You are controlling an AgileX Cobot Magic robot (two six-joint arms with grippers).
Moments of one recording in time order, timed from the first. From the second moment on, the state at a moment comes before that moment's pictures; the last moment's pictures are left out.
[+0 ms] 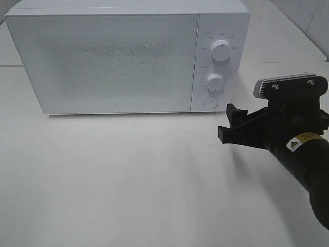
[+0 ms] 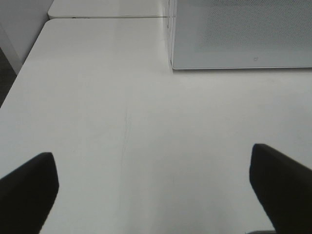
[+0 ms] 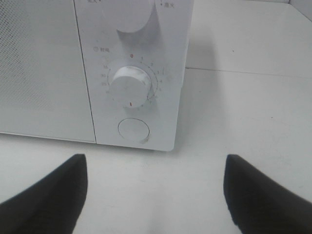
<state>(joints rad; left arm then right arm) 0.11 0.00 -0.52 -0.14 1.09 0.12 0.69 1.67 -0.30 0.68 -1.14 -0.19</state>
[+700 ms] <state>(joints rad) 0.11 0.00 -0.52 -0.14 1.09 0.12 0.73 1.71 -0.30 0.75 -1.17 0.44</state>
